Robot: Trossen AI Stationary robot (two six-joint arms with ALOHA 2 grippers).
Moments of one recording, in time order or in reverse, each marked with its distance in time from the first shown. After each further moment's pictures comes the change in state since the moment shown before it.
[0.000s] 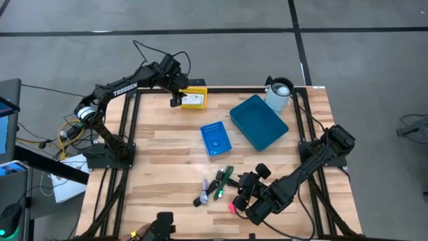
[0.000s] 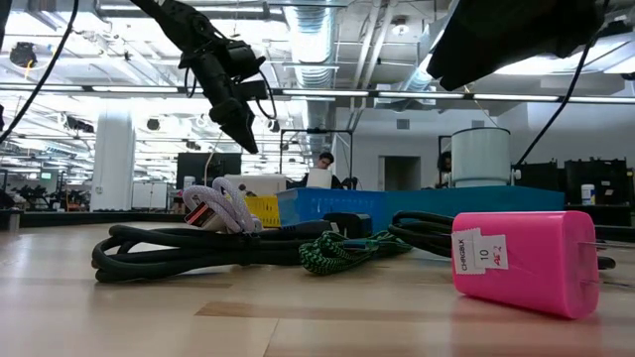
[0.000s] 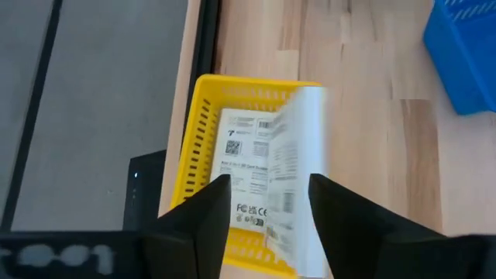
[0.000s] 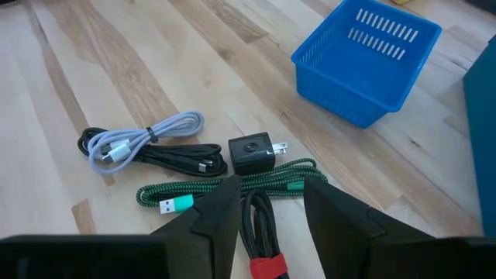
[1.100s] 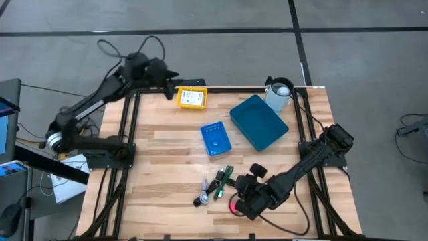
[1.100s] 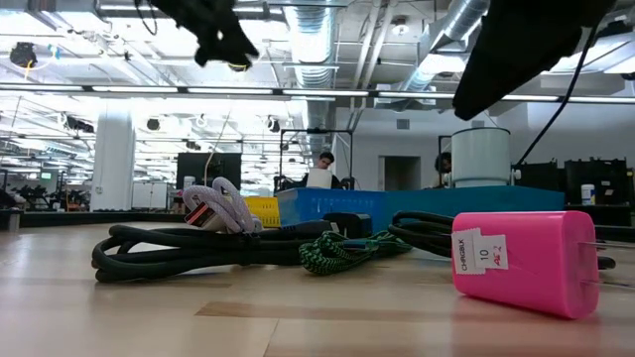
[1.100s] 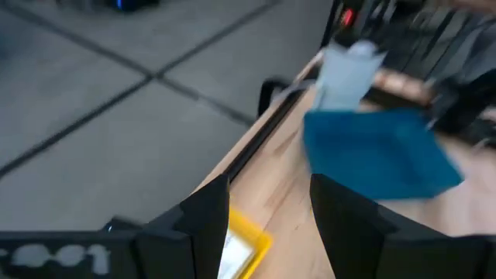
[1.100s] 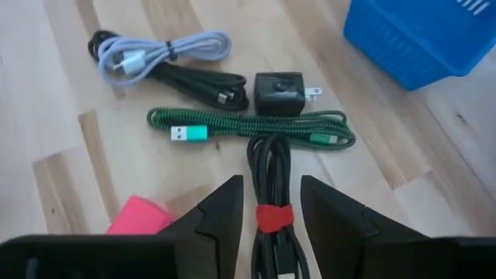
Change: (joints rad) left arm -0.071 -0.438 -0.093 0.218 -0.007 -0.692; right arm -0.047 0.000 0.000 0.008 -0.260 -0.214
